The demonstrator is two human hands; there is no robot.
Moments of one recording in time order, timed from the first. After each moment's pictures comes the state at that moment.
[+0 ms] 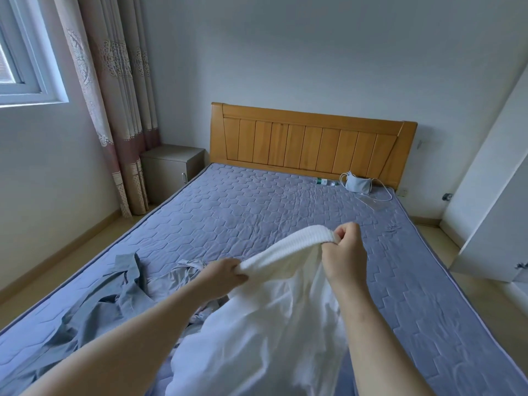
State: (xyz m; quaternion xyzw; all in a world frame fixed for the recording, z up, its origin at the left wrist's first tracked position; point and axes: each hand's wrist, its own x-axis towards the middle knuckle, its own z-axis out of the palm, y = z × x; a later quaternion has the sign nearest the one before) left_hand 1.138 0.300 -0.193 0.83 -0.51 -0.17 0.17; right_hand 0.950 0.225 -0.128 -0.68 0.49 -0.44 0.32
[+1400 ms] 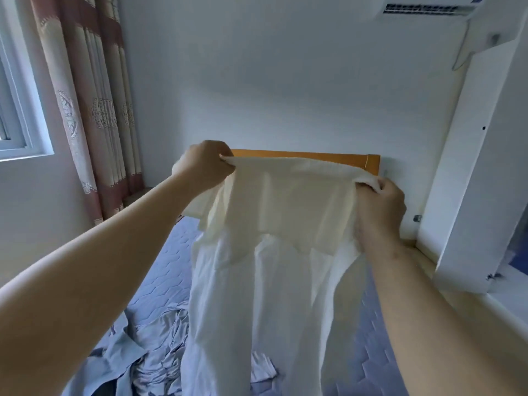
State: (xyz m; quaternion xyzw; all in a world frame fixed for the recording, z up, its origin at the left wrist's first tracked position) left_hand 1.137 0.315 0.054 0.78 -0.48 0.12 0.39; right_hand 0.906 0.226 -0.001 -0.57 0.43 -0.64 0.28
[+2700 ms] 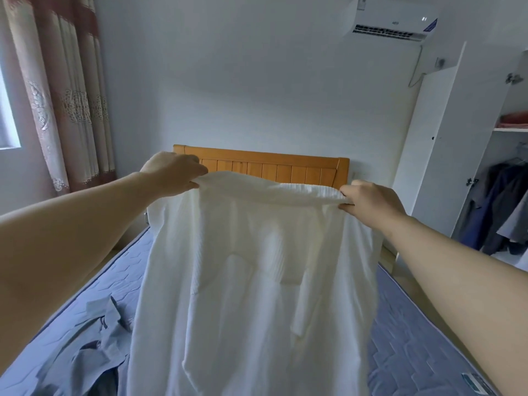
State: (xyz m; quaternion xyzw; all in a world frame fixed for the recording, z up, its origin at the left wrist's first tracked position) left_hand 1.219 0.394 0.041 0.70 -0.62 0.35 -0.05; right_hand 0.874 0.285 0.020 -0.86 0.43 -0.20 -0.20
